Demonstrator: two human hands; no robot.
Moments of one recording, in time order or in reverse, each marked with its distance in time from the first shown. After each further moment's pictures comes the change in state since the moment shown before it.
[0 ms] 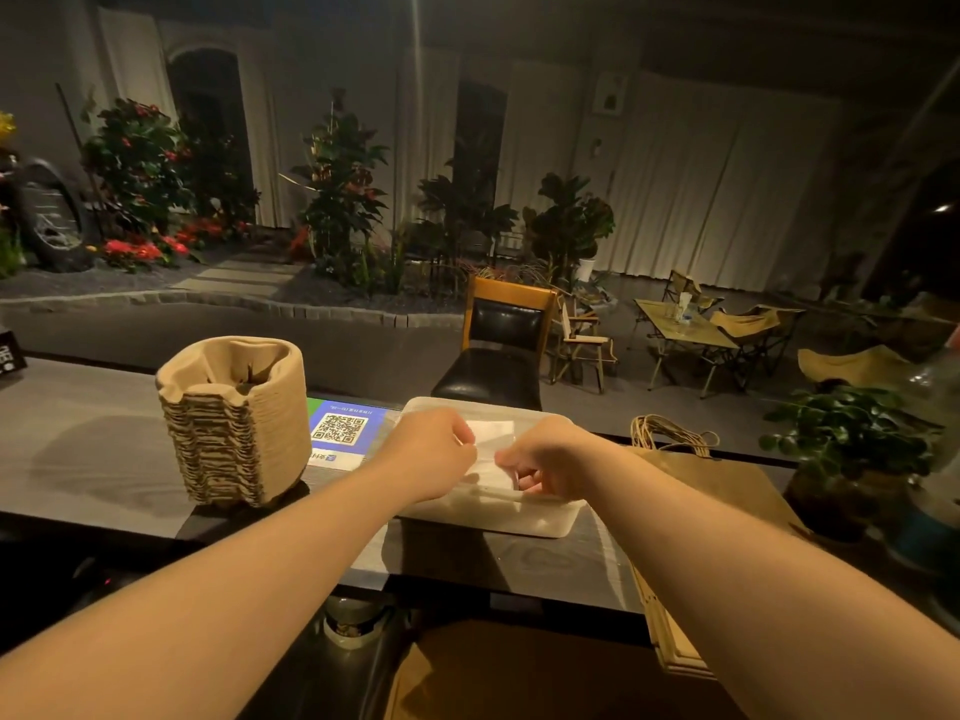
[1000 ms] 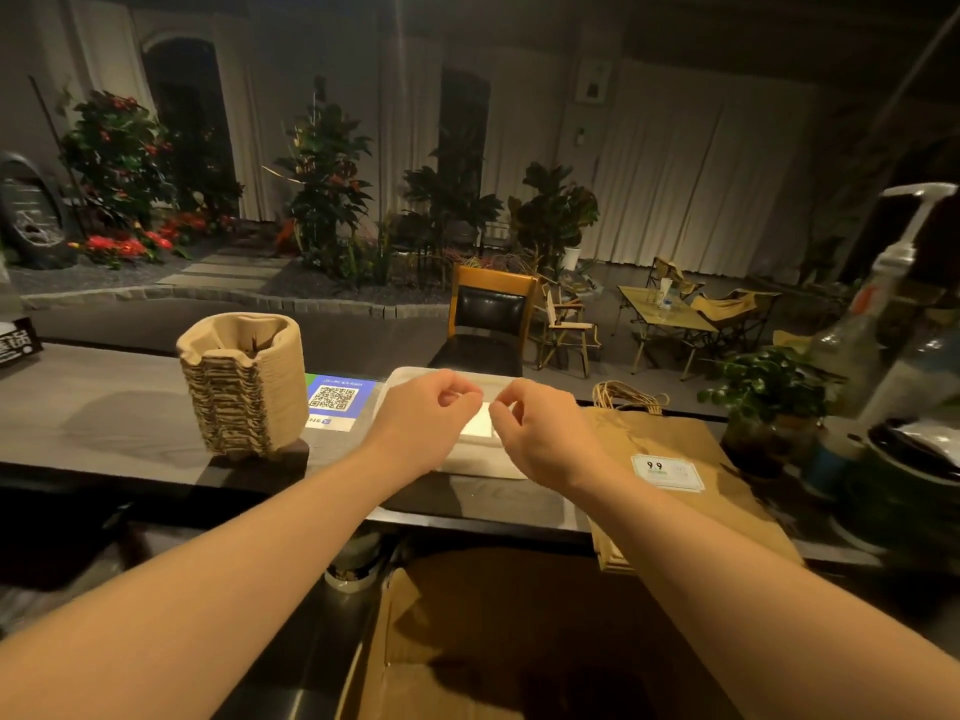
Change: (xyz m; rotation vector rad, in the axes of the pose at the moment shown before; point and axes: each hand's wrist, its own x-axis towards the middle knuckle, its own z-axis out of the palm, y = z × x) left_hand -0.076 0.033 -0.008 -0.324 0.134 0.157; right_hand -0.093 0.059 0.001 -0.299 0.455 -0.713
